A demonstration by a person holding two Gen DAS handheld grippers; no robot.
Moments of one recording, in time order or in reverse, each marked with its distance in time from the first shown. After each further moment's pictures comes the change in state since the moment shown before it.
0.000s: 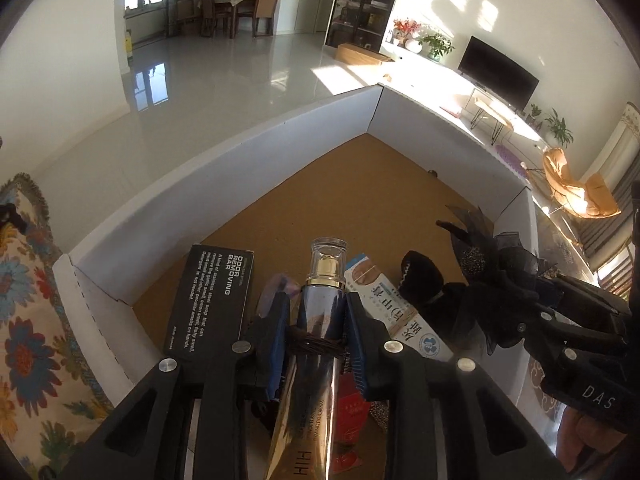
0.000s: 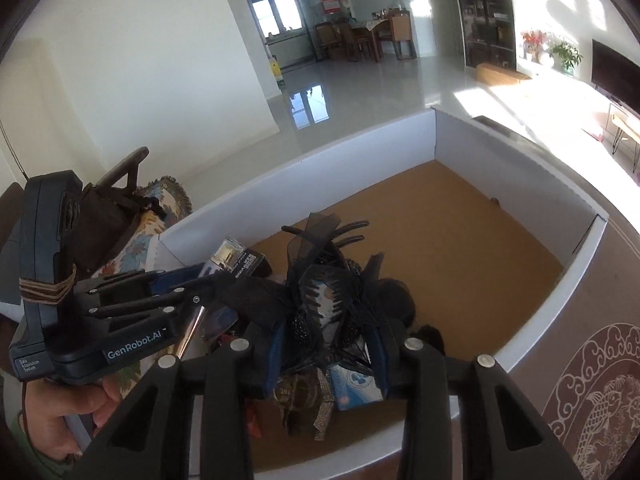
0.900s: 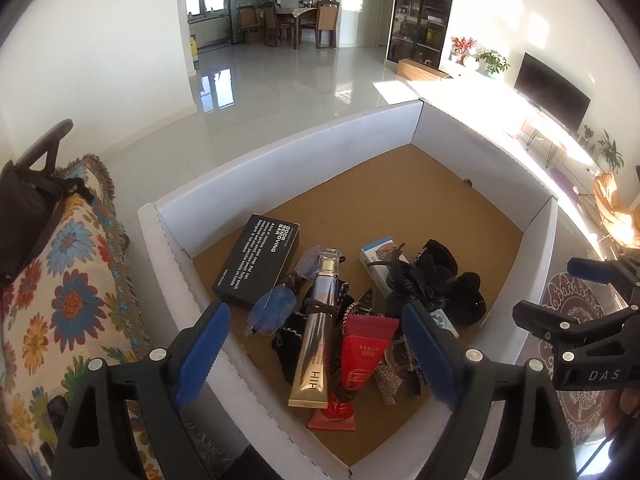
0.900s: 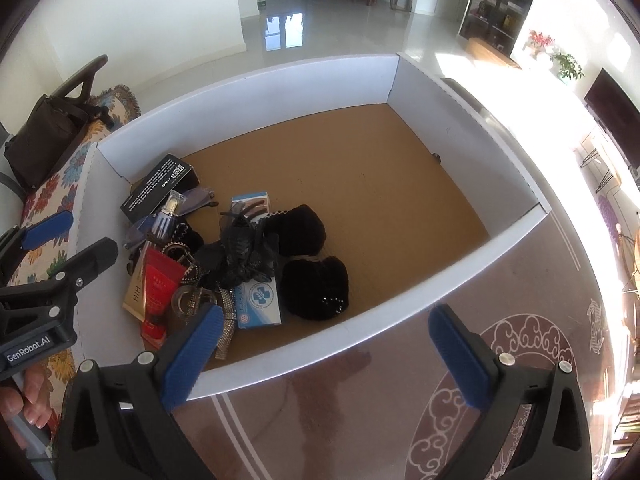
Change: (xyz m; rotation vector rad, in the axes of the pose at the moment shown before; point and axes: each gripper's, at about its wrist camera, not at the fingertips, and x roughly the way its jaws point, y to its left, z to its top) left arm -0.063 -0.031 -0.033 -0.101 -0.089 0.219; right arm -0.035 -0.034 -0.005 -0.160 0.219 -0.273
